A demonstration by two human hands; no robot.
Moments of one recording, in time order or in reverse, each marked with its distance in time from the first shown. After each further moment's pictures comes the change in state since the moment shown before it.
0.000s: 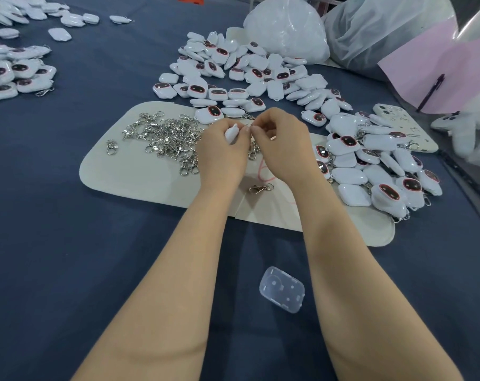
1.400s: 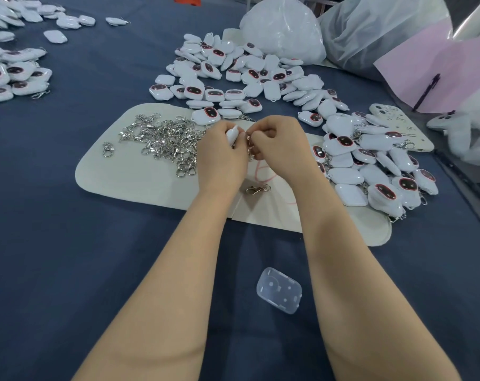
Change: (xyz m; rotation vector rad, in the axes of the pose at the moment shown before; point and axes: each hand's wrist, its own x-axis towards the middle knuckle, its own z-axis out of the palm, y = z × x) left_hand -0.003 0.000 0.002 0.140 0.004 0.039; right_hand 0.002 0.000 -0.002 0.183 -0.086 0.173
